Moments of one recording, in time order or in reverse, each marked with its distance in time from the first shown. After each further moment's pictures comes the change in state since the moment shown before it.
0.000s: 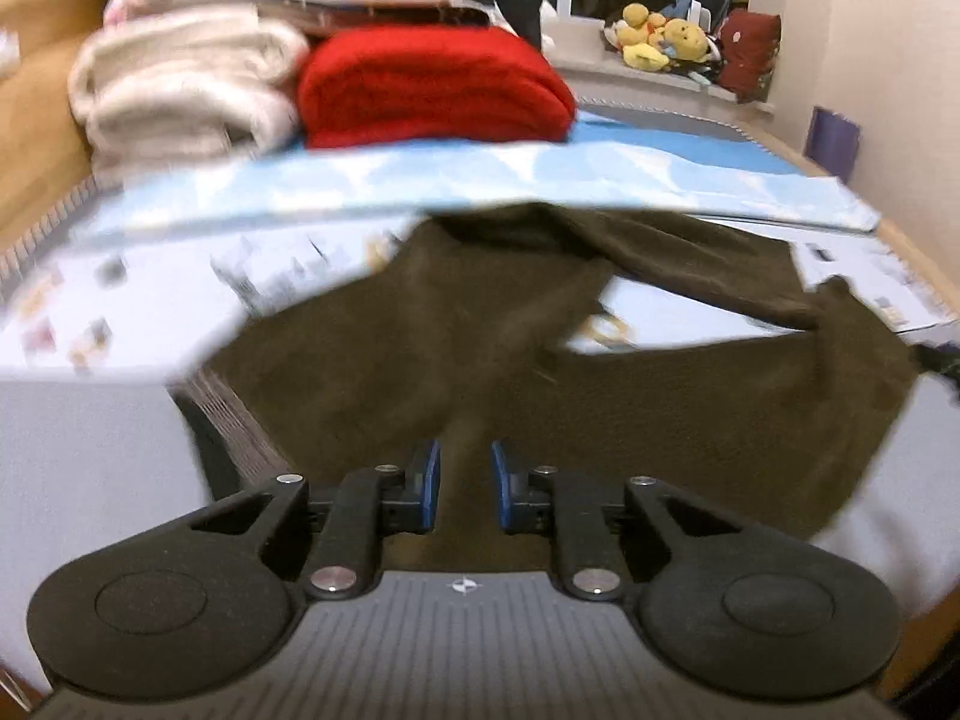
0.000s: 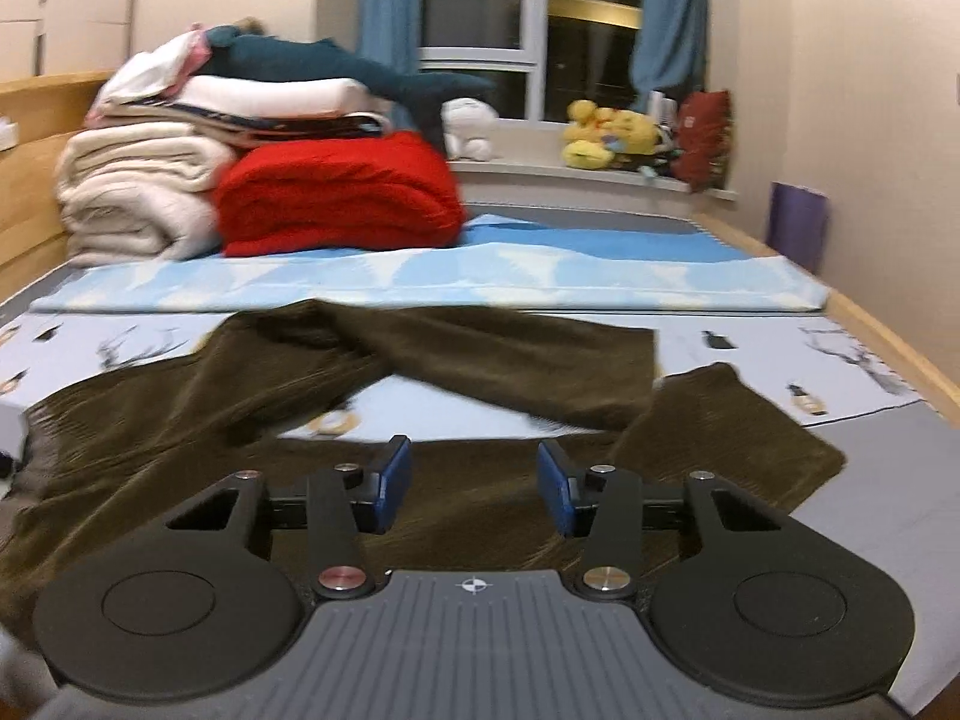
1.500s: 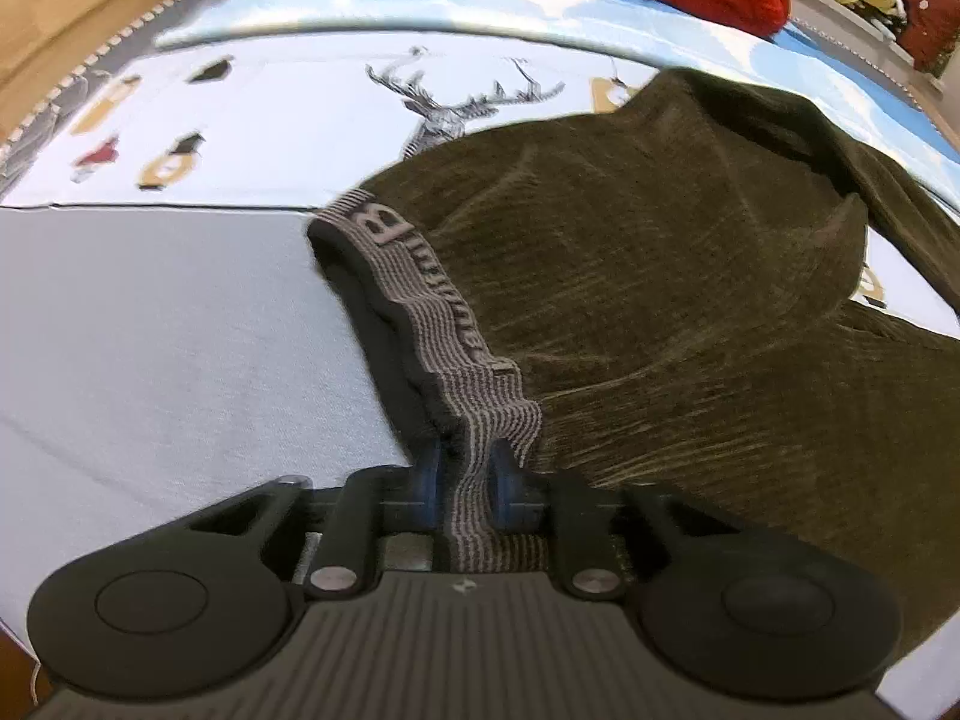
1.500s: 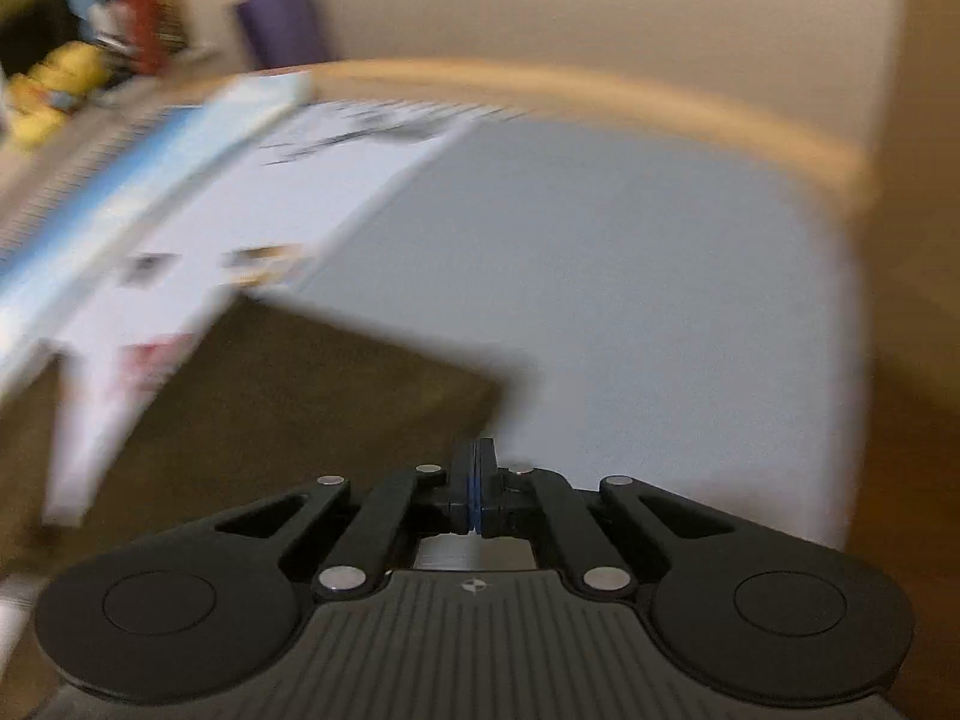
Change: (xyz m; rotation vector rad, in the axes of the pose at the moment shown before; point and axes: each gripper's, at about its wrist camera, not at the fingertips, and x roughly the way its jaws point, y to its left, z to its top) left arm 0.123 0.126 -0.027 -0.217 0.325 0.123; right arm 0.082 -0.332 -0.064 0.695 0.283 -0.754
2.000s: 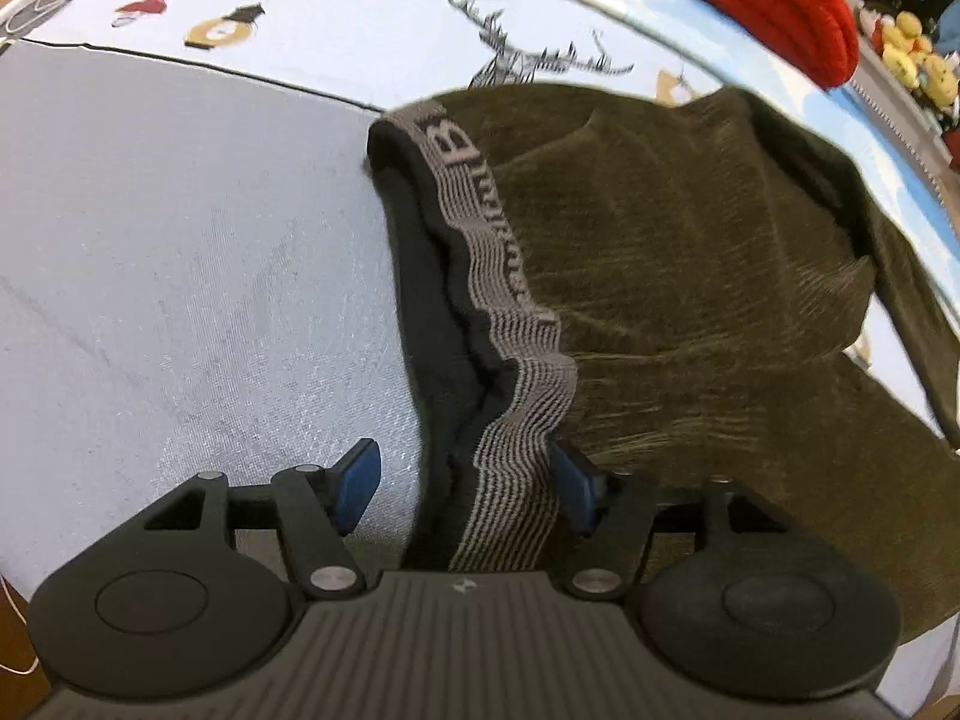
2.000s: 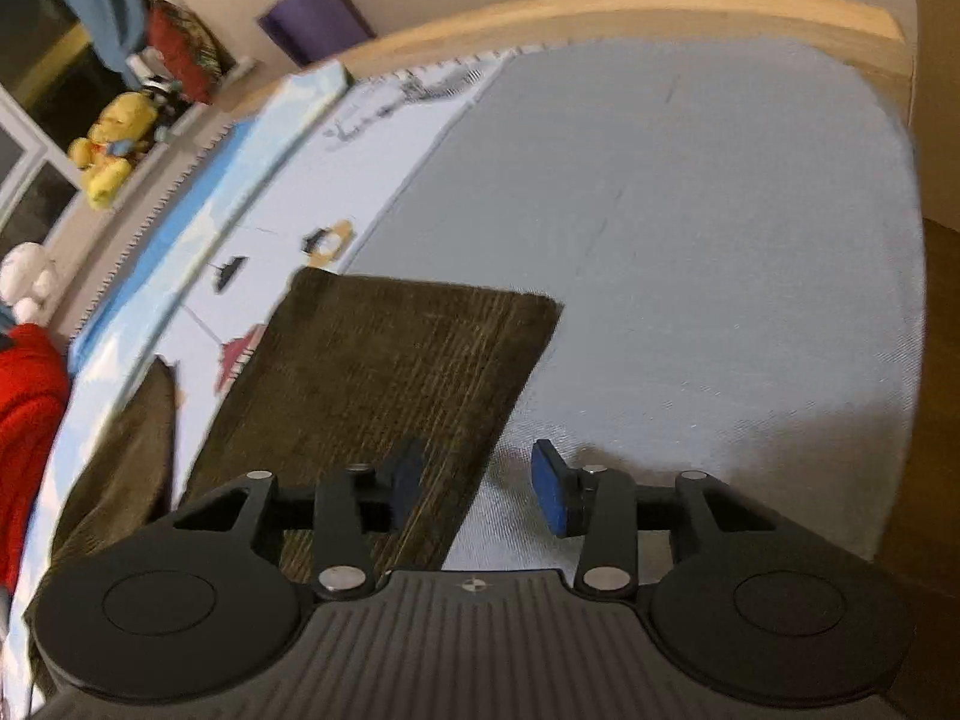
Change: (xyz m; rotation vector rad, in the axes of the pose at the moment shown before) left arm 0.011 0.034 -0.009 -0.233 0.139 -0.095; right arm 0.038 -0.007 -0.003 0.178 0.182 0.376
